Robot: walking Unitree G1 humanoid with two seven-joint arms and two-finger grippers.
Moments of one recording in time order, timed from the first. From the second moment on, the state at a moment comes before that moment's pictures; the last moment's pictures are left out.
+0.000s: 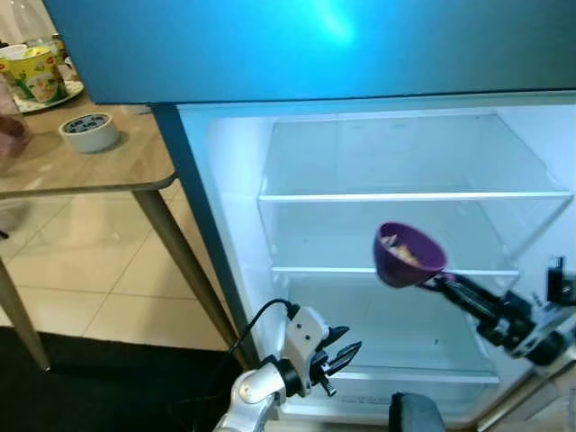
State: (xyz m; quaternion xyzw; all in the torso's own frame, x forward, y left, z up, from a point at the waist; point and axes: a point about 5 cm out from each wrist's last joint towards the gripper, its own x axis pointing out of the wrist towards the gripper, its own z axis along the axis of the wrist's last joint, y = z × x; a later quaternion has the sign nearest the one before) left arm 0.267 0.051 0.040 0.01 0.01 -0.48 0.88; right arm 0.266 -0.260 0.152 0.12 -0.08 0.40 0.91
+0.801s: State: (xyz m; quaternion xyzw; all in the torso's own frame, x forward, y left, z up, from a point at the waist) left arm 0.272 0.034 0.093 0.01 -0.10 -0.50 0.86; right arm 0.250 -0.261 0.160 0.09 -0.05 0.44 0.89
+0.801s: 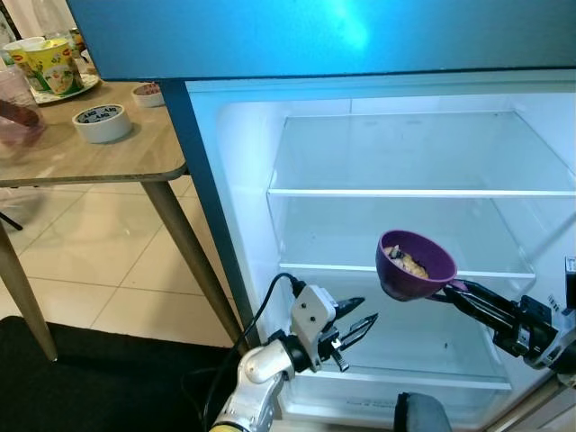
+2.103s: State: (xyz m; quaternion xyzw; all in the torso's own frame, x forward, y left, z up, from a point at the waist) left arm 0.264 0.039 0.087 0.00 -0.09 -0.44 0.89; right arm 0.272 -0.209 0.183 0.11 -0.13 0.44 0.88
